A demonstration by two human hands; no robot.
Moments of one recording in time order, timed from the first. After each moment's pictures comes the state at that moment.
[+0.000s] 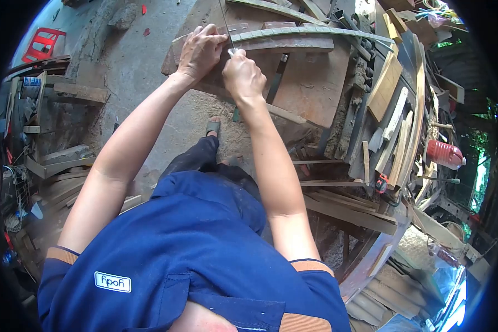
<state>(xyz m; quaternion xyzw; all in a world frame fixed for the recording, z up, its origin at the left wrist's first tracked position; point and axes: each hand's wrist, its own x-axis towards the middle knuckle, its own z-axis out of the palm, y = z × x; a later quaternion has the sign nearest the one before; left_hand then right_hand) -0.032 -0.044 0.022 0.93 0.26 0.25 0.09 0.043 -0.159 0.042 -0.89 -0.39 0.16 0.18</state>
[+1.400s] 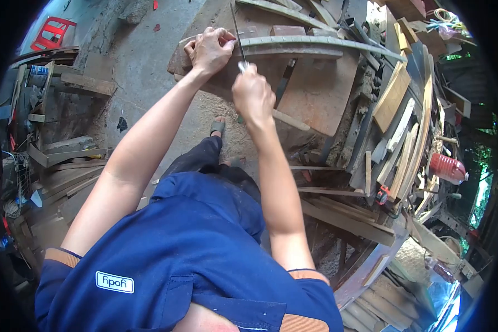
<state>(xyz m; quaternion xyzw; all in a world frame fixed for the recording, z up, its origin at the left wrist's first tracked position) -0.016 -0.055 0.013 0.81 0.48 0.22 0.24 0.038 -0.186 0.051 -0.88 -0.38 0.22 0.20</state>
